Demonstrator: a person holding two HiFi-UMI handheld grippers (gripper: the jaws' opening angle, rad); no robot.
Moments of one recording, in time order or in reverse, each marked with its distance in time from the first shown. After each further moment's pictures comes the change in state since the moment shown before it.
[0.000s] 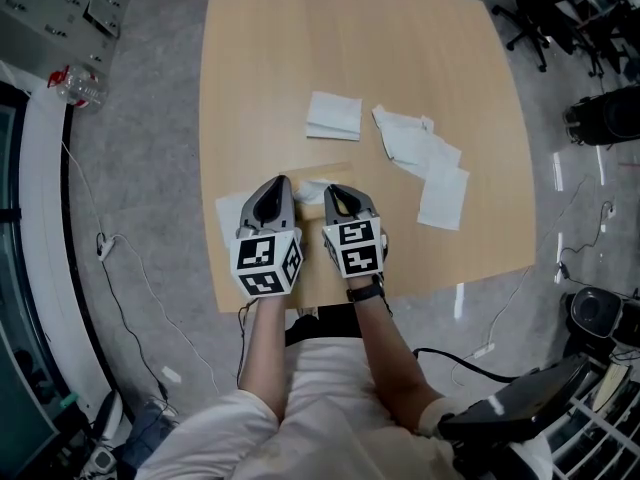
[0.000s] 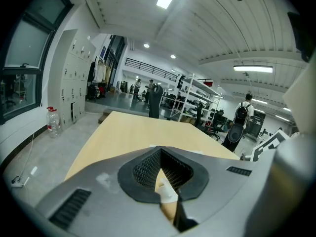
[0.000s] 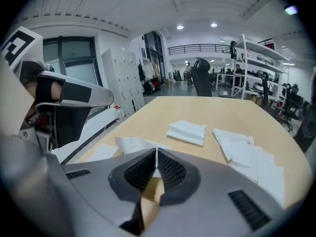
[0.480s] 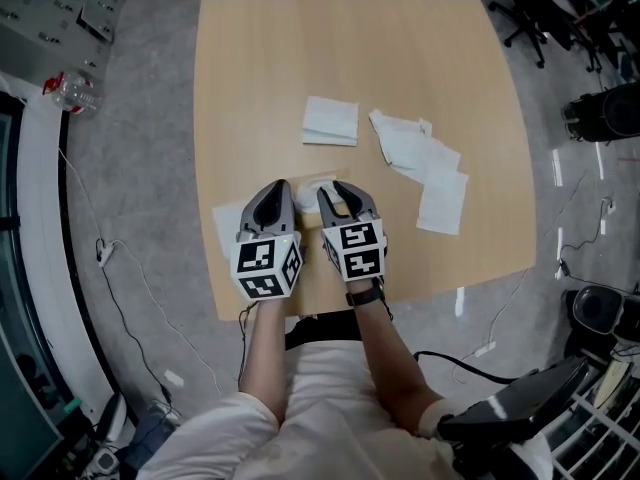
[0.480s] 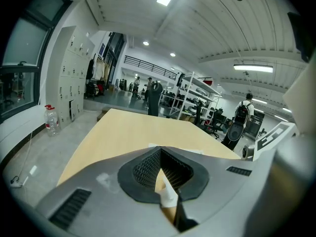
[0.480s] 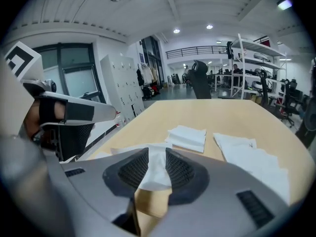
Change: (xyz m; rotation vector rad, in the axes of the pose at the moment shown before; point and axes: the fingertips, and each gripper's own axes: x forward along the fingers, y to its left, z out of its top) left arm 0.018 0.001 -0.006 -0.004 0.022 -0.014; right arm 0.006 -0.009 0.018 0.037 -0.047 0.011
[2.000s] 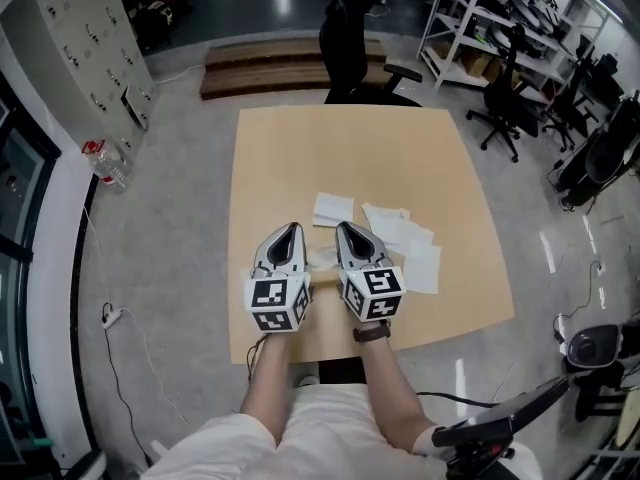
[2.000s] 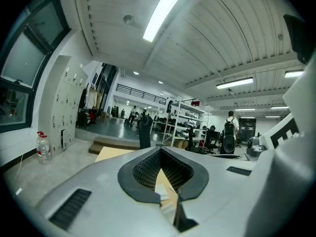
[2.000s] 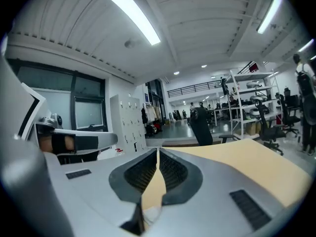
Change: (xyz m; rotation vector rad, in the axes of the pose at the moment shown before) left arm -0.116 -0.052 0.132 0.111 -0.321 -0.076; right arm -0.149 0.041 0.148 -0.017 -0.465 0.009
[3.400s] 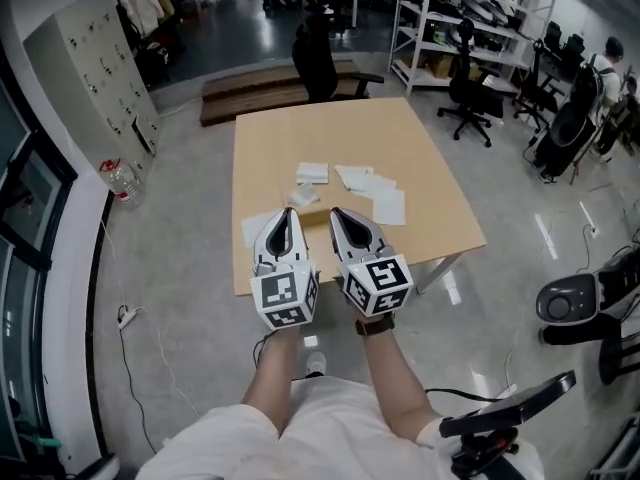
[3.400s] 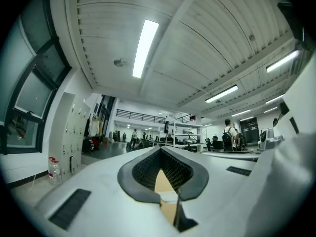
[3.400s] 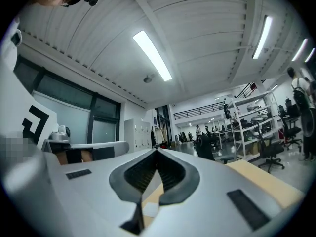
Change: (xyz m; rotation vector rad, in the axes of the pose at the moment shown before) left arm -0.288 -0.179 0.057 0.141 -0.249 0.057; right arm -0.329 0.130 0.053 -0.050 -0.272 0.056
